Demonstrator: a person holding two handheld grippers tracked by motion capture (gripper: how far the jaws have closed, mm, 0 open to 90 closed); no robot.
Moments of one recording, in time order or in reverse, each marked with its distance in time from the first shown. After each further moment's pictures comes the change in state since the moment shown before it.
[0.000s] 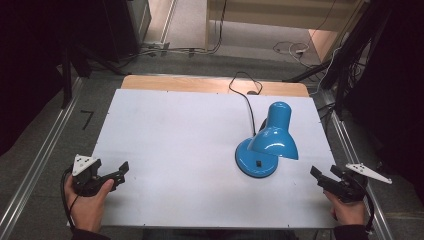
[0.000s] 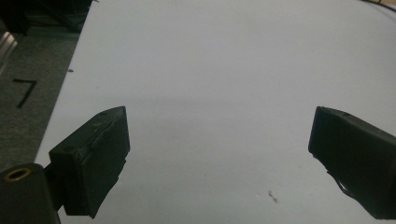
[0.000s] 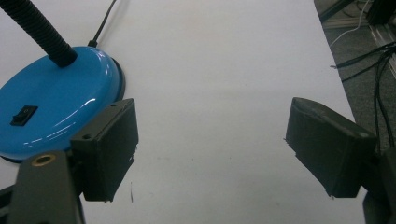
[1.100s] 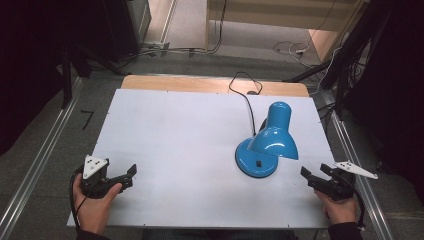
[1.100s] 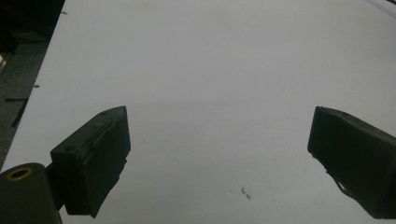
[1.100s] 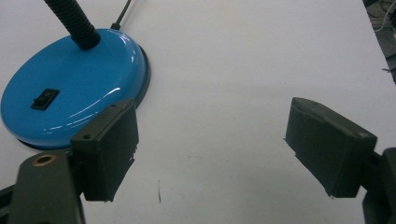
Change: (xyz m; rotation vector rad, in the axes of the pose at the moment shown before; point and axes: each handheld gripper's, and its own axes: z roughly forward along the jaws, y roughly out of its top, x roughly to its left) left arm -0.020 -0.003 0.002 -0.002 -0.031 0.096; right arm 0.020 0.000 0.012 0.041 0.041 -0.064
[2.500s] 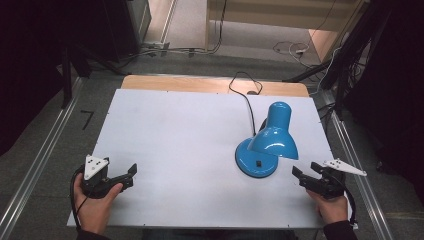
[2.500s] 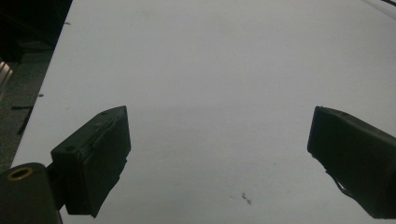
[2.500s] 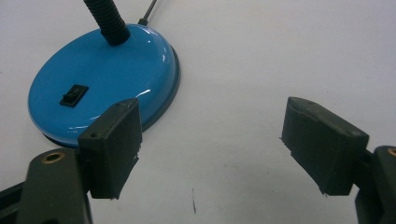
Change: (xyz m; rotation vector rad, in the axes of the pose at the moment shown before) left arm -0.002 0.001 -0.001 -0.022 0.010 0.020; right arm 0.020 0.003 0.009 0.014 0.043 -0.043
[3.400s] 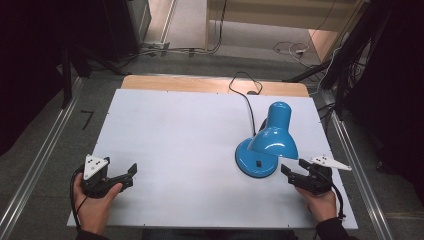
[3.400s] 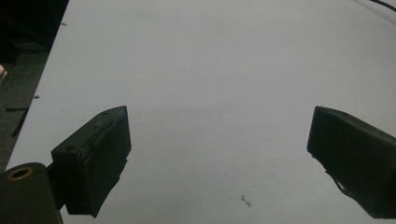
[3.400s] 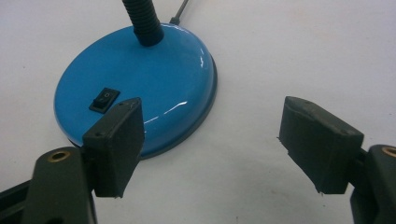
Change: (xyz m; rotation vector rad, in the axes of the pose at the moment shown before) left arm 0.002 0.000 0.001 -0.006 -0.016 -0.003; right arm 0.023 0.007 0.018 0.013 0.046 -0.051
